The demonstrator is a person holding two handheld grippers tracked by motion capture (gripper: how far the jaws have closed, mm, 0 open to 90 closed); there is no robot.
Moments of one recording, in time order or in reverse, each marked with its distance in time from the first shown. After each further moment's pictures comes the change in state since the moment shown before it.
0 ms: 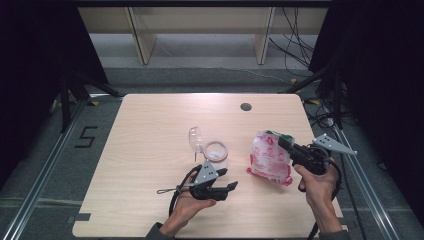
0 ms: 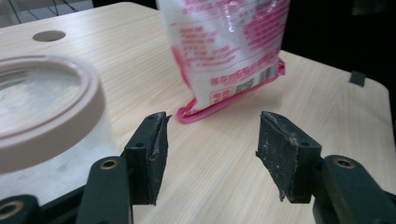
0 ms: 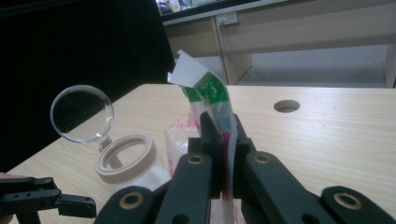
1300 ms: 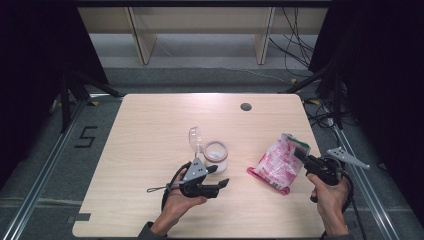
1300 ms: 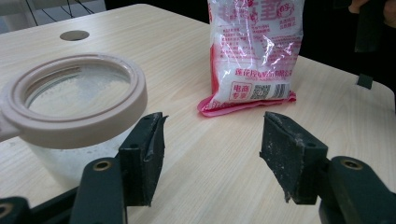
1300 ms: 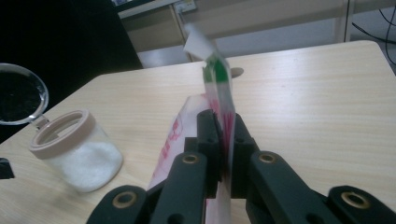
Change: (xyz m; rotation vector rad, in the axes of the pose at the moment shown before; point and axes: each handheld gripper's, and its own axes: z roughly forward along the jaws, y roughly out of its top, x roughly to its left) left arm 0.014 0.003 -0.020 -0.012 0.017 -0.010; right arm -0.042 -0.038 -0.023 0.032 -0.155 0.095
